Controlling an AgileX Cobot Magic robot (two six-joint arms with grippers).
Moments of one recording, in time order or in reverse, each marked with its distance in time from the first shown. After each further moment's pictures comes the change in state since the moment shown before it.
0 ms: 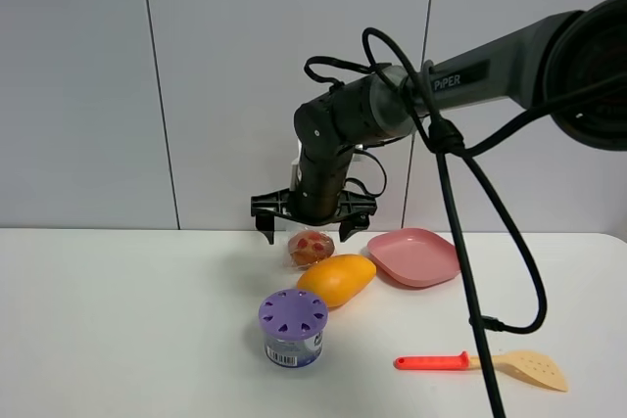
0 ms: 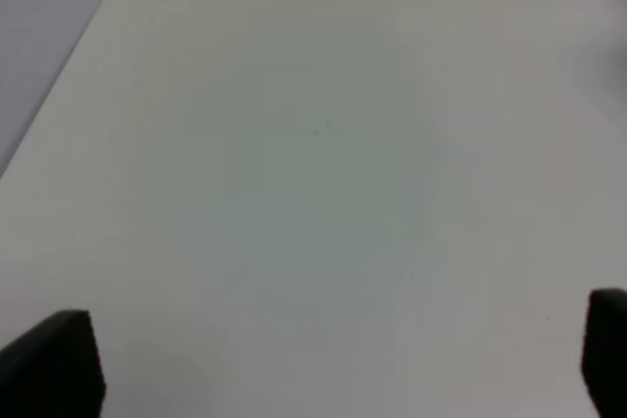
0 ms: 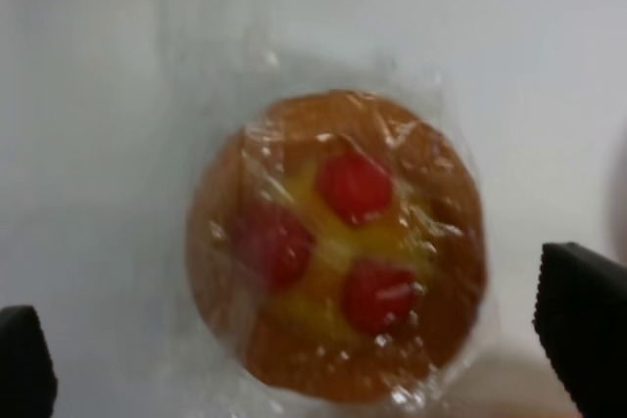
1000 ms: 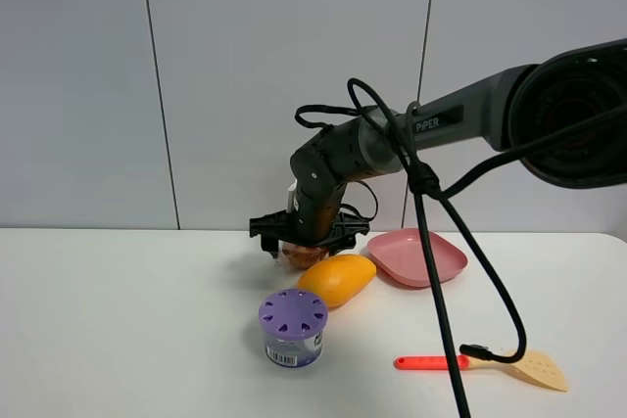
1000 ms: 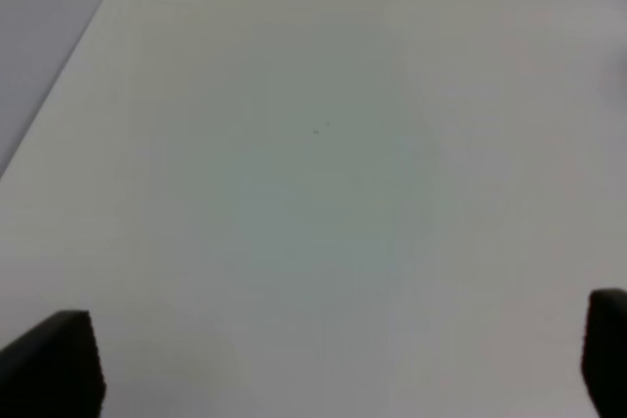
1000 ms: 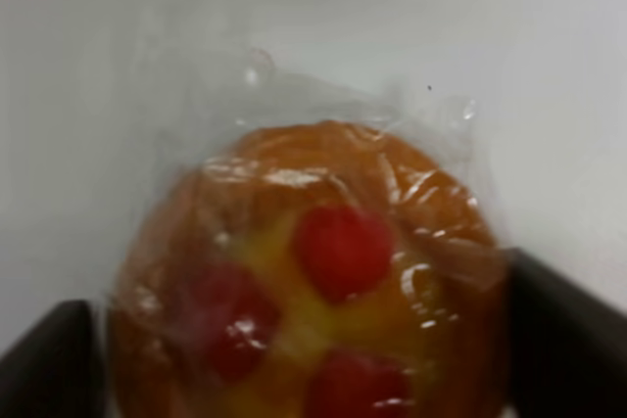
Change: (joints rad) left arm 0.000 0.000 0.000 0.000 -0.001 0.000; right arm 0.000 0.080 0.000 -0.101 -0.110 0.094
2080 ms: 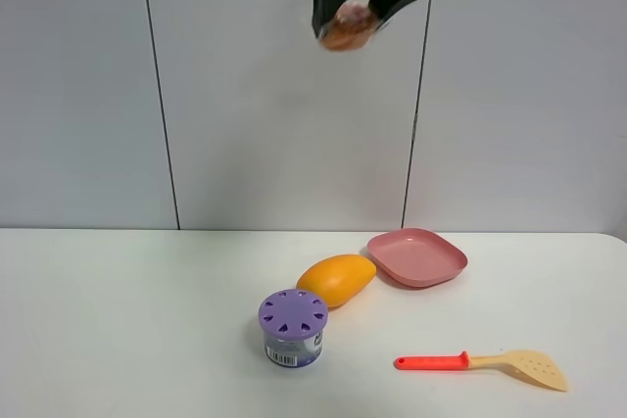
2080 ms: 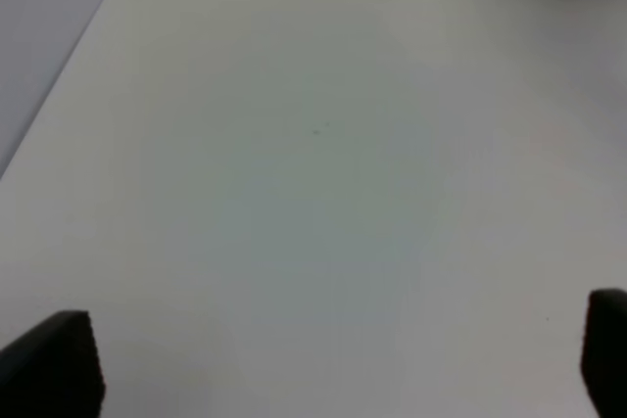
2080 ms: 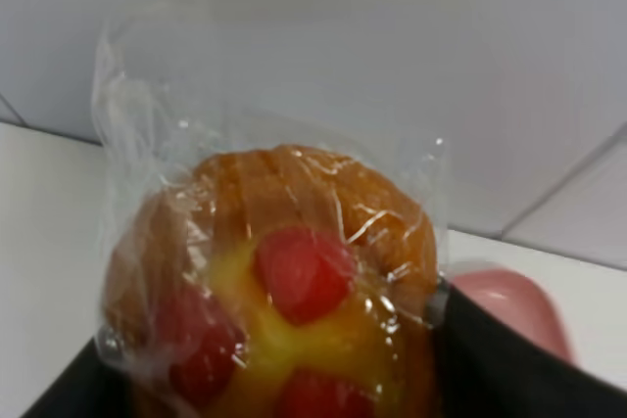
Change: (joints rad) left arm 0.000 0.000 0.000 0.000 0.000 0.000; right arm 0.037 -0.673 0.000 0.157 0.450 -0.502
